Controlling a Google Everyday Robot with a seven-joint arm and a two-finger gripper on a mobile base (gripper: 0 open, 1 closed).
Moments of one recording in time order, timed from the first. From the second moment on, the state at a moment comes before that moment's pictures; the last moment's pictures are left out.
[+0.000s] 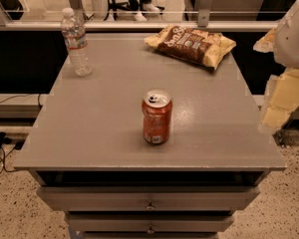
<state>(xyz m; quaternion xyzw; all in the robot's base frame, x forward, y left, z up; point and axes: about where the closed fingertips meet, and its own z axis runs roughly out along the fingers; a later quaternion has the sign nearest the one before) 0.438 -0.217 0.976 -0.60 0.78 -0.03 0.16</state>
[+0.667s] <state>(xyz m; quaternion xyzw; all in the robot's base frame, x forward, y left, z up) 0.457 -0.209 0.972 -0.60 0.78 0.00 0.18</state>
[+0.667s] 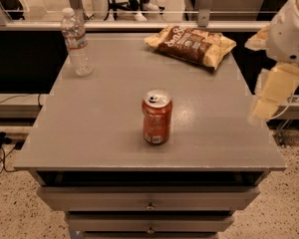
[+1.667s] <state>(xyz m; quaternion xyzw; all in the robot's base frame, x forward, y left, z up) 0.467 -0.077 0.873 -0.59 0.72 0.26 0.26</state>
